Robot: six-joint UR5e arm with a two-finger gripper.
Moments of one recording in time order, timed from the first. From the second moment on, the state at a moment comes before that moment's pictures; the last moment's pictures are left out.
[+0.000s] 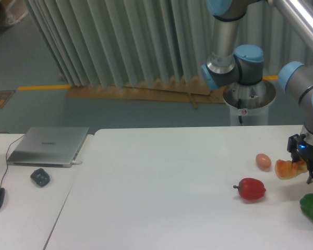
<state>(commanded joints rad) 2.60 -1.91 -1.55 -1.34 1.53 1.47</state>
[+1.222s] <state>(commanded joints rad) 2.58 -1.89 -1.59 -1.29 1.53 1.45</state>
